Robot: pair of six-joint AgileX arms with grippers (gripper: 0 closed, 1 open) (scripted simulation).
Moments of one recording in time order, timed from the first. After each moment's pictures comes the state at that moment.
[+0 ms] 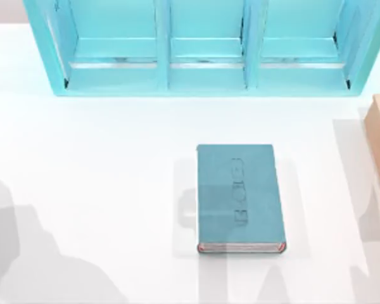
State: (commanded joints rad) left arm 0.46 1.68 1.06 -0.94 0.00 2.05; right arm 0.00 0.00 0.00 0.00 0.00 0.00
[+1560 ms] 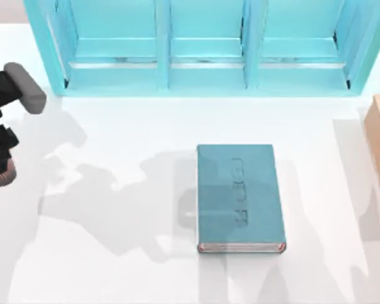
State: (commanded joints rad) left arm -0.03 1.83 1.44 -1.23 0.01 0.91; right arm 0.00 0.00 0.00 0.00 0.00 0.00
